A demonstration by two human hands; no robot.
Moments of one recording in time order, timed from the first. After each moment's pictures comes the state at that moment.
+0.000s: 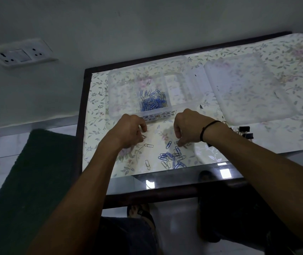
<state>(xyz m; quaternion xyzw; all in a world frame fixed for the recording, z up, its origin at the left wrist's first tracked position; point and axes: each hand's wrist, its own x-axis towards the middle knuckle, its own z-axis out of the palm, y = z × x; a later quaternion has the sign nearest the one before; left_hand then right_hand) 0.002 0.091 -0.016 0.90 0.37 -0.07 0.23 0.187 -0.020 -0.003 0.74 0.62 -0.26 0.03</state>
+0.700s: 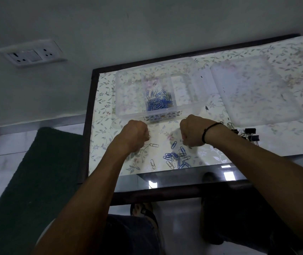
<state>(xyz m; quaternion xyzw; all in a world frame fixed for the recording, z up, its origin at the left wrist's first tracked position) -0.002 0.084 -0.032 0.87 0.42 -0.09 0.23 0.182 -0.022 -0.009 0.73 0.61 -0.28 0.09</state>
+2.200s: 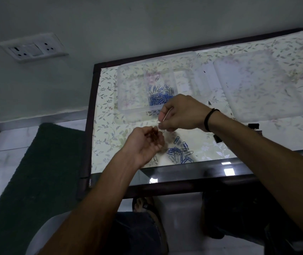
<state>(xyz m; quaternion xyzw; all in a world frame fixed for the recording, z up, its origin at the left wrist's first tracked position) -0.001 0.028 -0.015 0.09 0.50 0.22 0.83 0.155 -0.007 0.037 0.71 0.51 -0.42 -0.23</state>
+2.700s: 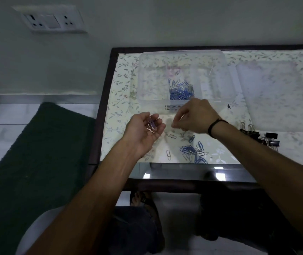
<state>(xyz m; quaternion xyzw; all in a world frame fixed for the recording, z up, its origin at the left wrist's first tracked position) -0.036 0.054 -0.010 0.12 0.51 0.27 0.80 0.131 0.011 0.003 0.77 0.54 -0.31 -0.17</state>
